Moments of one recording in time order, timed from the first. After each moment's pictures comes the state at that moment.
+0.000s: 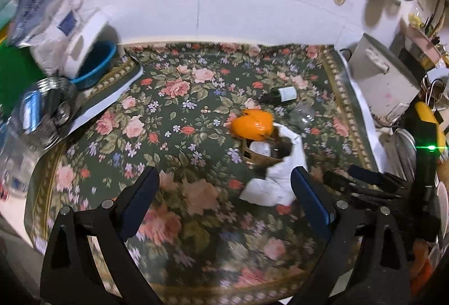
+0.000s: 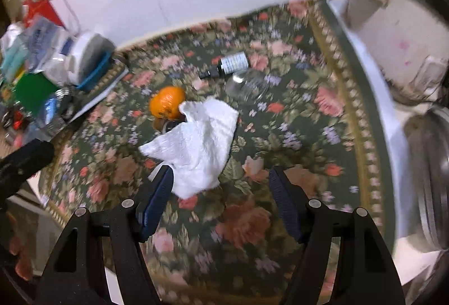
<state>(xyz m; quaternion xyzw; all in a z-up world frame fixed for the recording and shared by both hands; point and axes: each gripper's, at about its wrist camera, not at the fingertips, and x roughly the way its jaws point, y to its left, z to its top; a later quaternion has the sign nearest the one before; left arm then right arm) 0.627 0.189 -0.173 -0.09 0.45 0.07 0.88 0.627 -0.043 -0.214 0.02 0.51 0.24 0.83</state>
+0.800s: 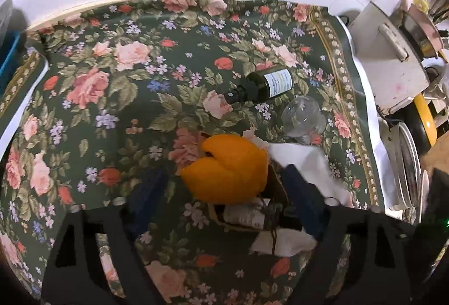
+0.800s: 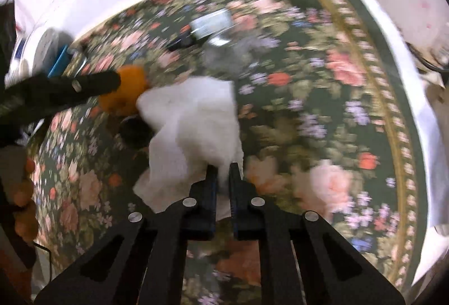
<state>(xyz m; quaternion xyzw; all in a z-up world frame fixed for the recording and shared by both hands) 0.770 0.188 -0.261 -0.12 0.54 -0.06 0.83 0.649 -0.040 -0.255 0.05 0.55 0.16 0.82</state>
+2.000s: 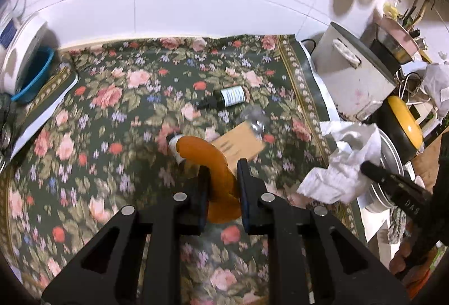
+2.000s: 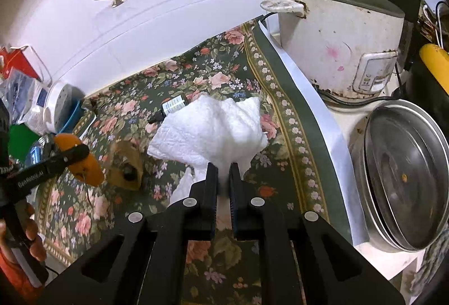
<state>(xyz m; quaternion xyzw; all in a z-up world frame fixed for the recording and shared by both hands) 0.677 0.134 -0.184 -0.12 0.46 -0.02 0.88 0.631 -0.135 -0.178 0.07 0.45 0.17 0.87</state>
